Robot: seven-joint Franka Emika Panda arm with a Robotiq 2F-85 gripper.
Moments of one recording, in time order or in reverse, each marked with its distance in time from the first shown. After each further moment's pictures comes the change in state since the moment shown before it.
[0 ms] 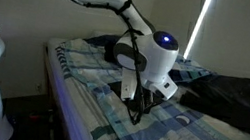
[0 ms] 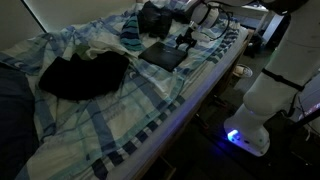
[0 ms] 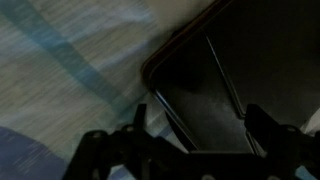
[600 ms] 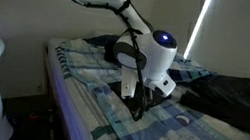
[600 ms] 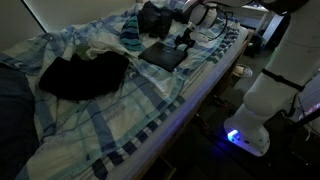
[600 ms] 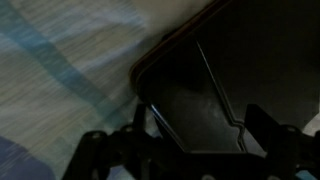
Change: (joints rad) arm 0.011 0.000 0.014 0.001 -0.018 0.000 0.000
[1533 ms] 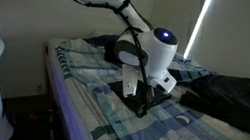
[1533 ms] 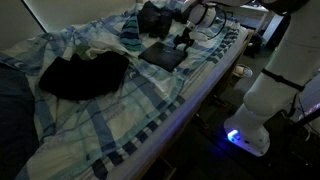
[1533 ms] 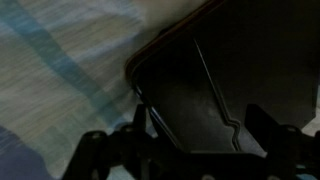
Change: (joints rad) arm 0.004 -0.001 0.009 0.012 -0.032 0.000 0.000
